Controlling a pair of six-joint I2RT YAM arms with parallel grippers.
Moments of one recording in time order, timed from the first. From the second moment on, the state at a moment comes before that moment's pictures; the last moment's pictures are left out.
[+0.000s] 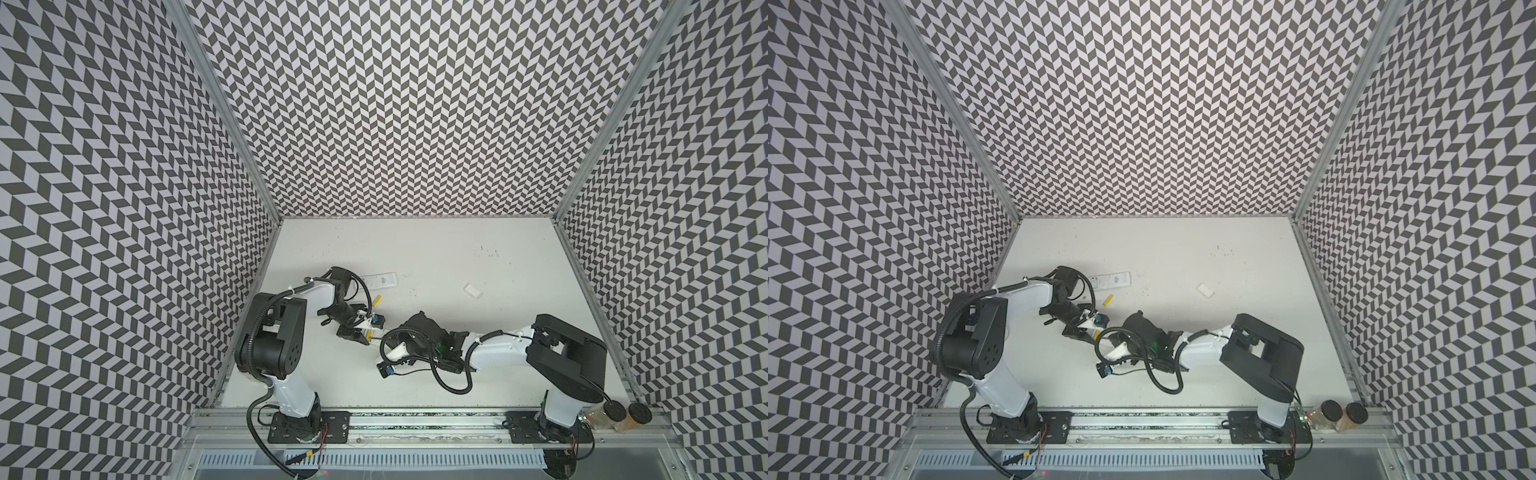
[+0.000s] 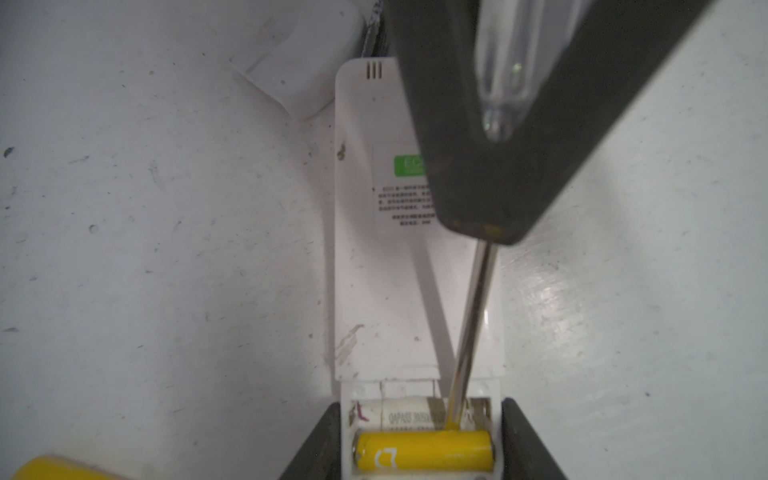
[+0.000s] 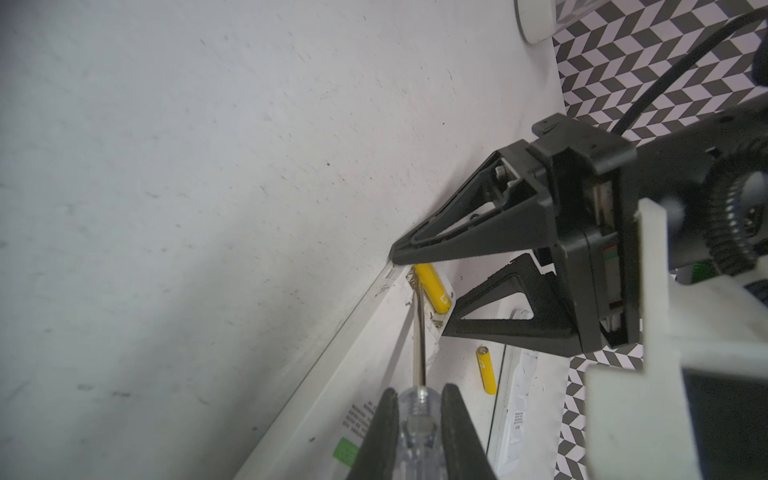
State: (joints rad) left arm -0.20 1.73 0.91 -0.76 0.55 1.71; right arm 1.10 1.78 0.82 0.35 -0.05 -1.28
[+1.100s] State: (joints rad) left arm -0.21 1.72 0.91 -0.76 0.55 1.71; right arm 1.09 1.76 0.71 0.54 -0.04 -1.05
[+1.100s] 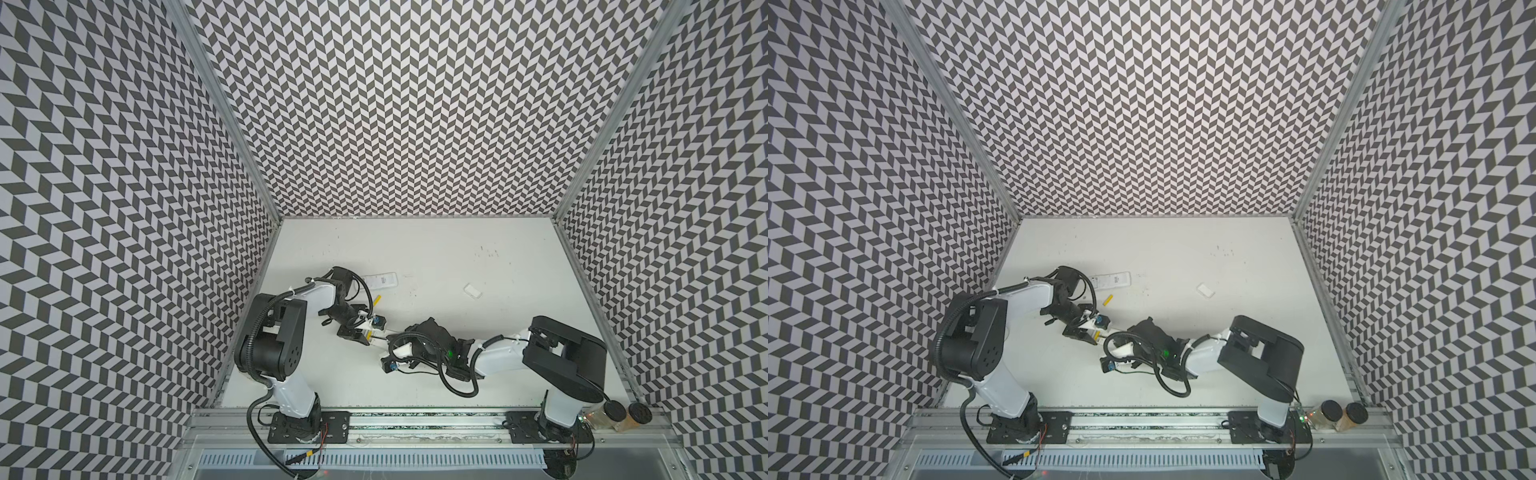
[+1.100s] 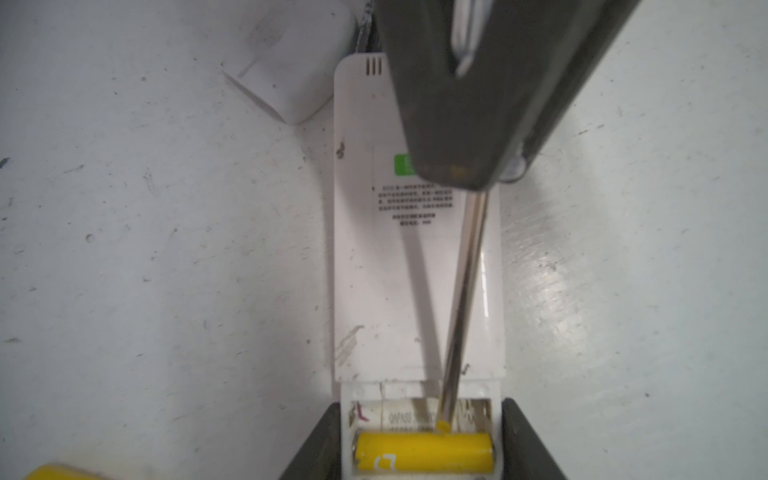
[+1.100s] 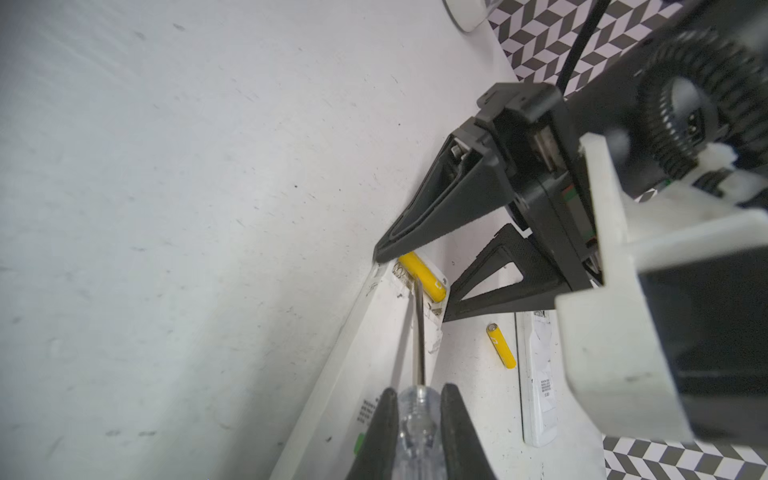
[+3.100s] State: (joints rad) left arm -0.22 1.60 1.01 -0.84 0.54 1.58; right arm 1.11 1.86 0.72 0.68 0.07 -0.85
